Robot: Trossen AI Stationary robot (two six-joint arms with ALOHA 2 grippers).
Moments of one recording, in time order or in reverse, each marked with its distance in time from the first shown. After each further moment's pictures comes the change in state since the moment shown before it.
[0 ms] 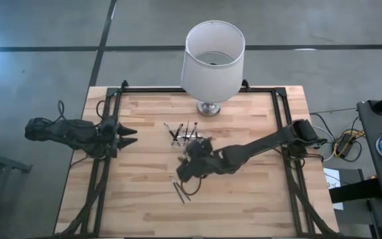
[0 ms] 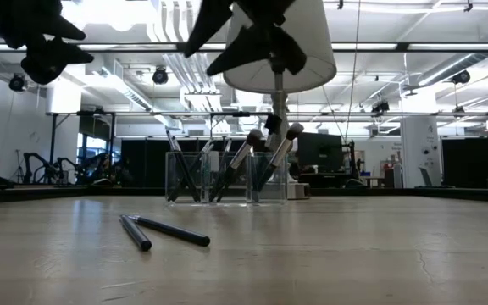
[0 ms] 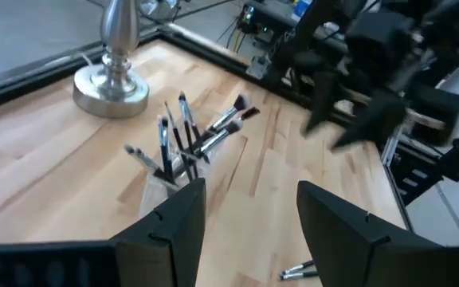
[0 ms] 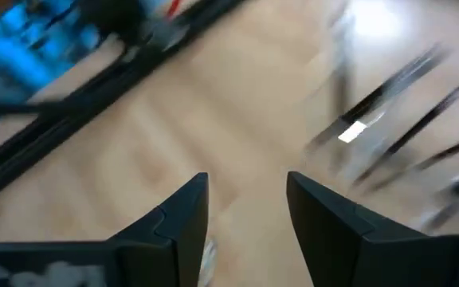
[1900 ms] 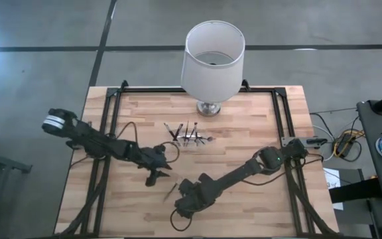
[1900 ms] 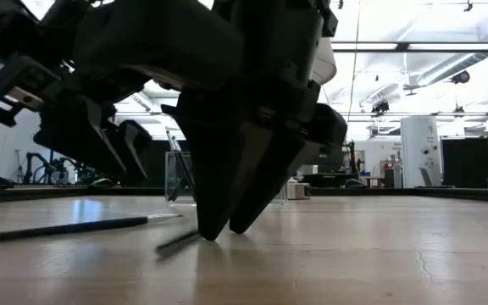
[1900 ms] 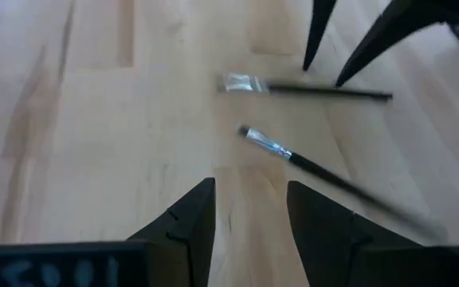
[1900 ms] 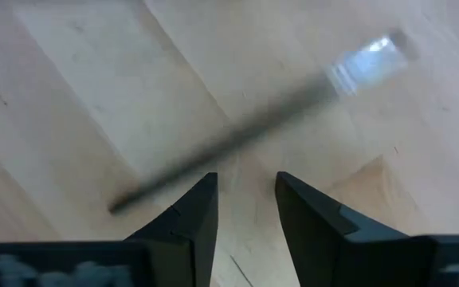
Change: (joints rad) left arm -0.011 1.086 -0.101 0.911 0.428 0.309; right arm 0.154 0.545 0.557 -0.652 -0.375 0.222
